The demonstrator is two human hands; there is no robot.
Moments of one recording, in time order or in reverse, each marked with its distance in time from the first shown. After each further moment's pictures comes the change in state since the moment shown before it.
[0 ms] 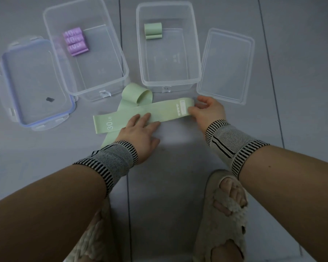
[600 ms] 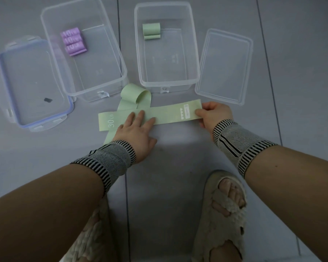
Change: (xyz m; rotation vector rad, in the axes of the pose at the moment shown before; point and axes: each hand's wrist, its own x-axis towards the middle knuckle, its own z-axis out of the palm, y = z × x) left_hand -0.003 0.006 -0.008 0.007 -0.033 -0.078; right_hand 0.010 0.010 -0.017 0.000 -0.012 0.110
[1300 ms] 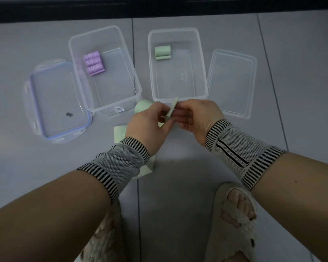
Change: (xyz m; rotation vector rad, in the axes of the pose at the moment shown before) left_hand -0.013 0.026 -0.060 -0.542 0.557 0.068; right_hand -0.065 -0.081 0.026 0.417 -0.368 0.075
